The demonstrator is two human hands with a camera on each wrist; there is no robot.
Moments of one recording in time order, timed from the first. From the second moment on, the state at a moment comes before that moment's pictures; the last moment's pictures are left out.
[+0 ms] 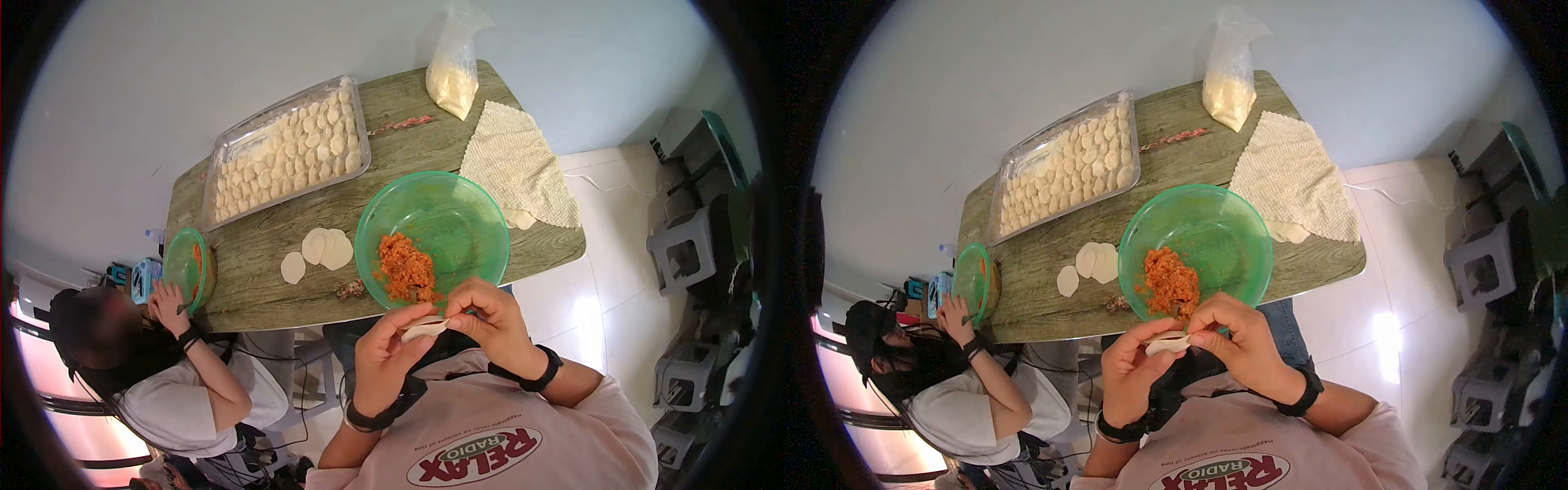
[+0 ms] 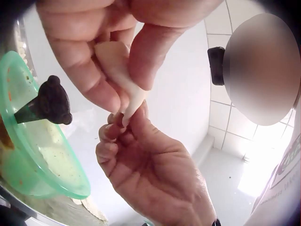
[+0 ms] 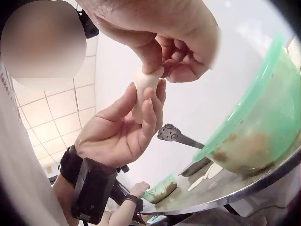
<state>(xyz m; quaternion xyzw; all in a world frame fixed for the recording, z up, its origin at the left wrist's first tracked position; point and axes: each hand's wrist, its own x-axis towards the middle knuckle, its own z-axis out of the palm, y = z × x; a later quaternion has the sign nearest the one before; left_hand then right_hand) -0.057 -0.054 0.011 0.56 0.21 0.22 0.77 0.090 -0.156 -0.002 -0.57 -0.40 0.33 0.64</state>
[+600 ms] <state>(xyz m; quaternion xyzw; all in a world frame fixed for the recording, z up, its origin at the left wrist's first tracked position) -0.055 -0.056 0.015 0.60 0.21 0.22 0.74 0.094 -0.155 0.003 -0.59 -0.45 0.28 0.61</state>
